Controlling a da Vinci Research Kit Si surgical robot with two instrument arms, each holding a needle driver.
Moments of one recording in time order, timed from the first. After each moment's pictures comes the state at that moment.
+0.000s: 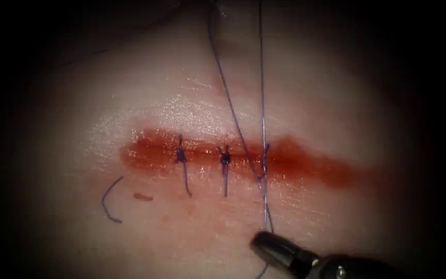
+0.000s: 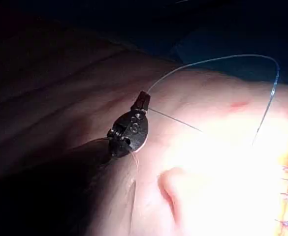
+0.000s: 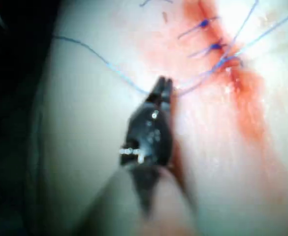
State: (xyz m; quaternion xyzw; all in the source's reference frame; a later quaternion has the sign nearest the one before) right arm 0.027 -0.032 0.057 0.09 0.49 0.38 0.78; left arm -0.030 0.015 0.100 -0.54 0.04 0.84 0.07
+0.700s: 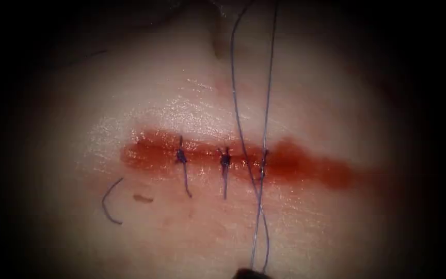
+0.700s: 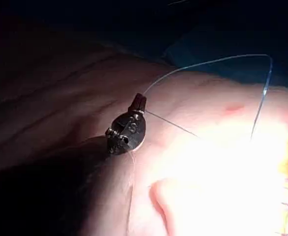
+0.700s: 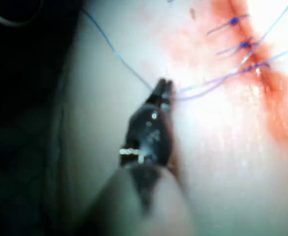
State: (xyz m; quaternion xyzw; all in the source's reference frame) right arm 0.028 -0.037 0.056 0.11 0.49 0.35 0.79; left arm -0.033 0.014 0.102 -0.52 0.07 0.85 0.04
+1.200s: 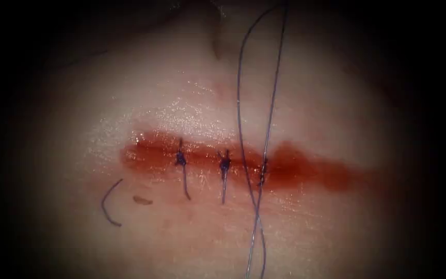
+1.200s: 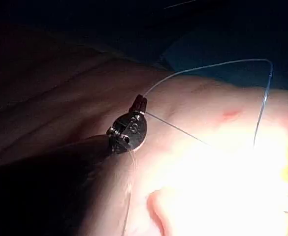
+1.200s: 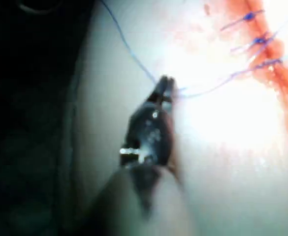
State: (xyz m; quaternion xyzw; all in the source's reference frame) right arm 0.029 -0.040 0.056 0.13 0.49 0.35 0.79; left arm -0.035 0.015 0.102 -0.52 0.08 0.85 0.03
